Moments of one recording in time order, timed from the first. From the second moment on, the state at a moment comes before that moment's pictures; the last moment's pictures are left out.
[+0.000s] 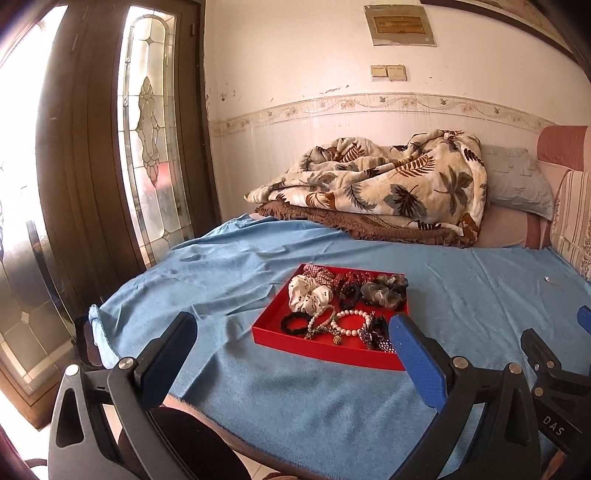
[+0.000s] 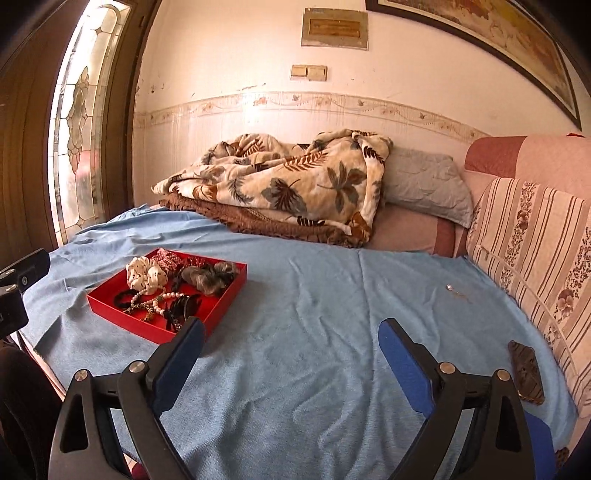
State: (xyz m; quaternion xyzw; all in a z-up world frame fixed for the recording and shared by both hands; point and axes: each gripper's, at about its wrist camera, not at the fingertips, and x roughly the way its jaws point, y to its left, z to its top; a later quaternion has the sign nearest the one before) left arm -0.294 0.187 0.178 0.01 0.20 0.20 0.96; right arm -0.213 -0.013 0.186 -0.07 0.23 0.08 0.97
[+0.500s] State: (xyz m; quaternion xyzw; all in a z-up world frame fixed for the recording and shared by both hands) left arm -0.268 0.200 0.151 -0.01 0.27 0.20 0.94; right arm -0.205 -0.005 0.164 -0.07 0.27 0.10 0.95
